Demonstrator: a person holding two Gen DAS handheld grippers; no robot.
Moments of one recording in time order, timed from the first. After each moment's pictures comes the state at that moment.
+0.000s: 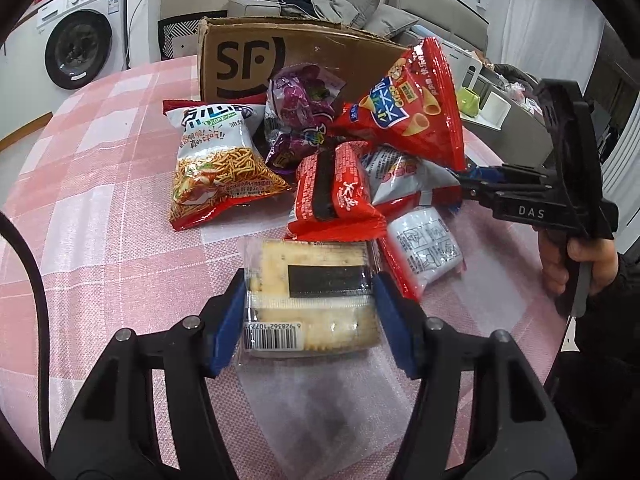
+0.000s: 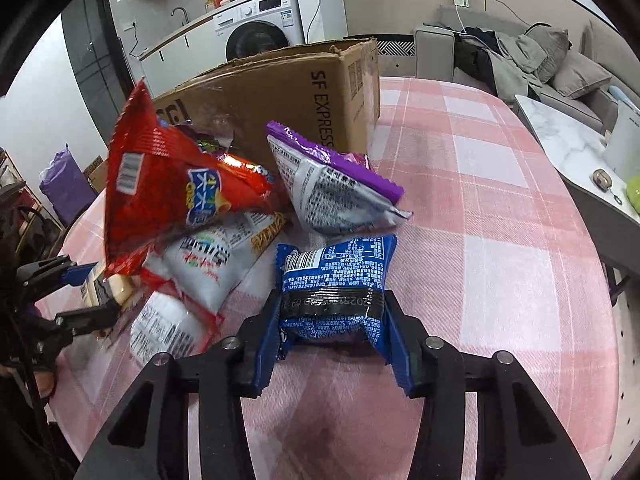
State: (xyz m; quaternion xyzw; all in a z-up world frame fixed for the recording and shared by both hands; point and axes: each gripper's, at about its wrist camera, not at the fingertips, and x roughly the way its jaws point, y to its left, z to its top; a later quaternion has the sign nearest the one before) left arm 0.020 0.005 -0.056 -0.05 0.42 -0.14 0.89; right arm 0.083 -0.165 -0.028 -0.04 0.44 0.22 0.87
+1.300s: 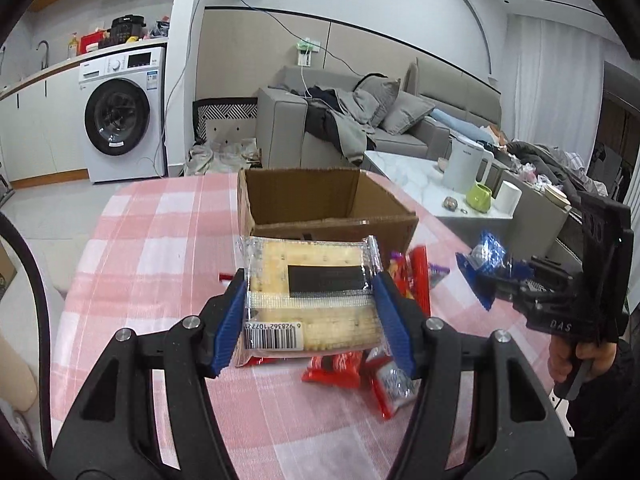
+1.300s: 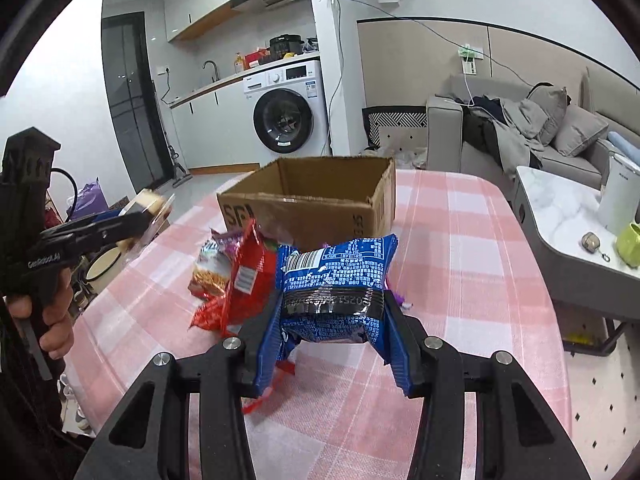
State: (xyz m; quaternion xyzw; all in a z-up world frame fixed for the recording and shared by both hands) left arm 0.011 0.026 0.083 -0.06 0.27 -0.08 0.96; right arm 0.024 -0.169 0.074 -0.03 0.32 0.25 0.91
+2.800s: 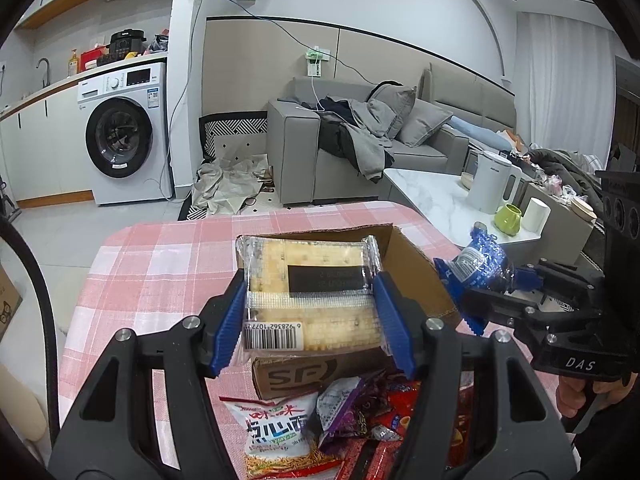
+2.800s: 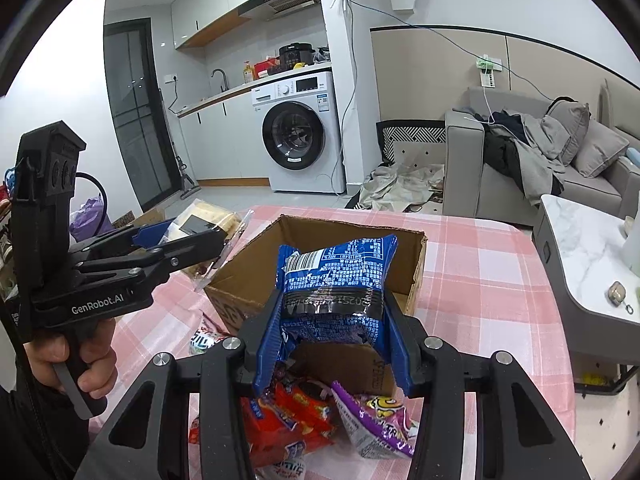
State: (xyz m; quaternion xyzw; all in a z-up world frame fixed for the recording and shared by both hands) left arm 0.176 0.025 0.102 -0.04 0.27 -0.06 0.96; right arm 0.118 -0.108 0.118 -0.02 0.31 0.28 0.91
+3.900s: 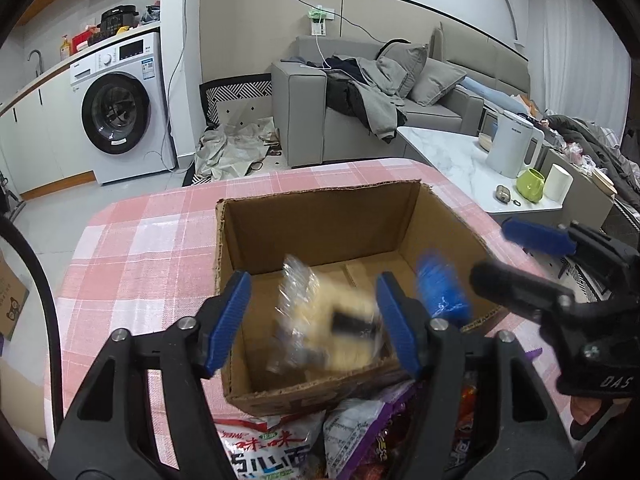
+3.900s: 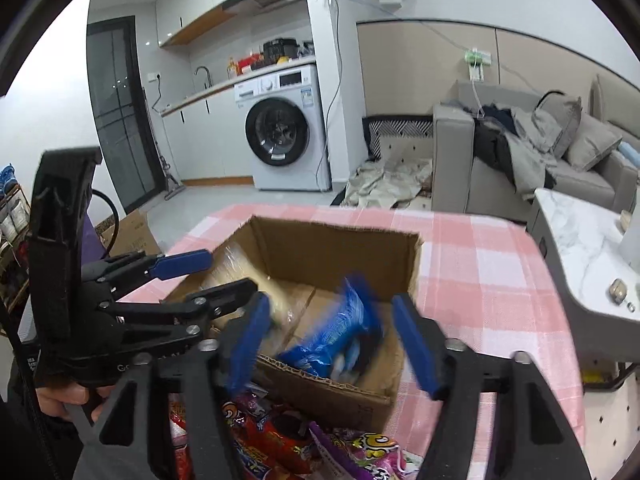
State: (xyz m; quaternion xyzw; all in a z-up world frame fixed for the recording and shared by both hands) left arm 0.255 0.014 0.044 -0.02 0.33 -0.05 0.94; right arm 0.157 -0.096 0.102 -0.03 0.30 0.25 0.92
